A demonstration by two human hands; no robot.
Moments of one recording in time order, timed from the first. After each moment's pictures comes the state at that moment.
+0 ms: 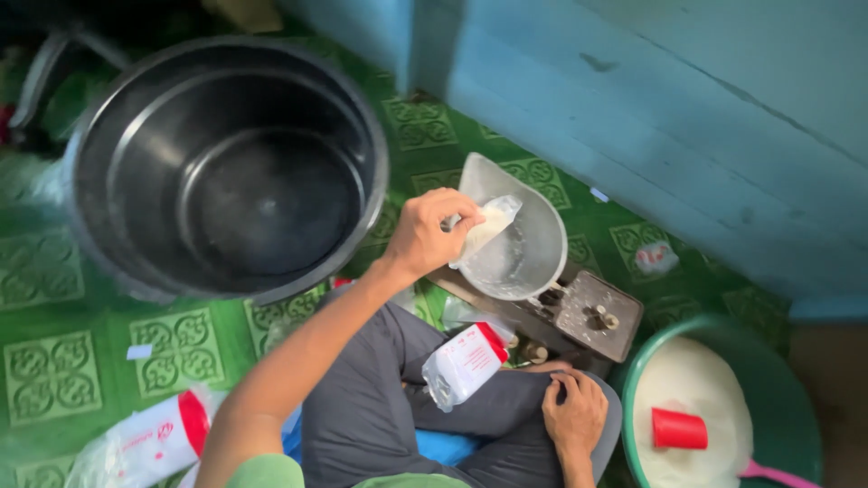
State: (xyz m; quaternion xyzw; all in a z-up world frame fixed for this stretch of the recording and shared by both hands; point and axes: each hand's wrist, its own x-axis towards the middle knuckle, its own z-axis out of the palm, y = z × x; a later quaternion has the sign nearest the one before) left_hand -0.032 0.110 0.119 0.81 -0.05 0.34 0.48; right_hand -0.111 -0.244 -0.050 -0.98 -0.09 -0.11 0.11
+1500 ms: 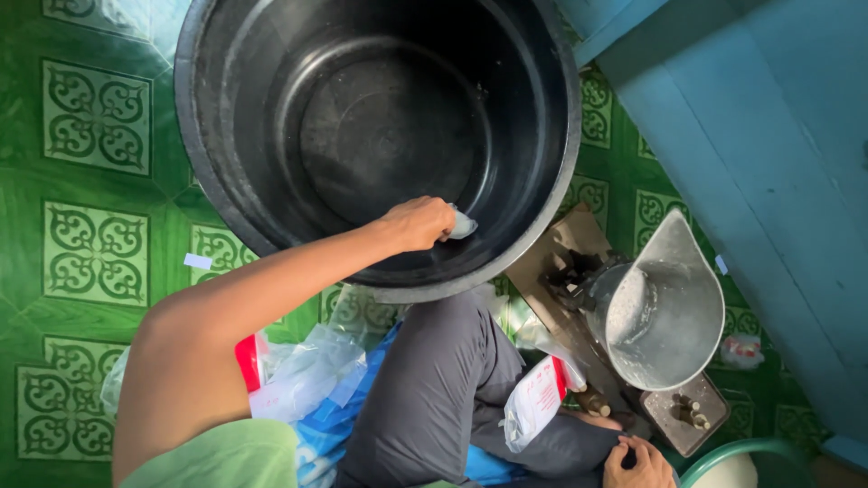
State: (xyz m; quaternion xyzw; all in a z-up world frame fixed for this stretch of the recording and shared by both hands) left_hand -0.113 0.342 -0.095 0.91 0.06 -0.11 0.40; right_hand -0.082 -0.285 -0.138 -0.97 -0.18 -0.16 0.00
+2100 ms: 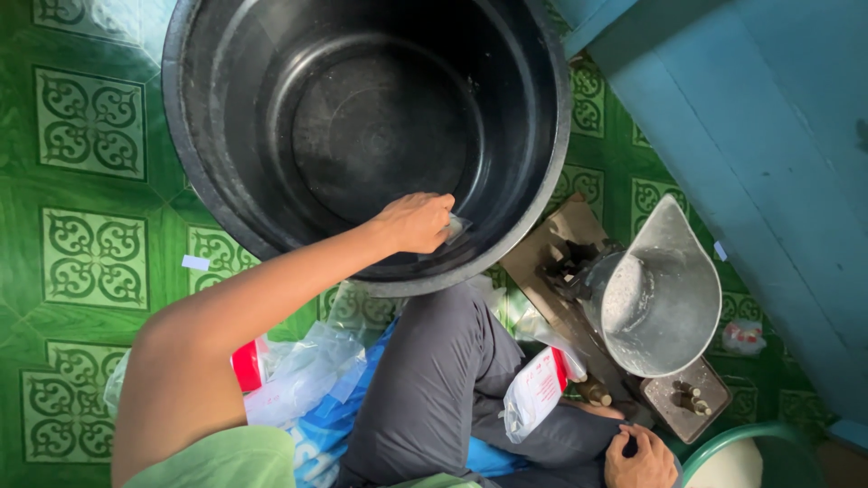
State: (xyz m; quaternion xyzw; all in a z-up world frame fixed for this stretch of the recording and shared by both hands) left_hand -0.115 0.330 -0.105 0.95 0.02 -0.01 0.31; right_hand -0.090 -0.249 -0.100 -0.98 -0.16 -0.13 -0.06
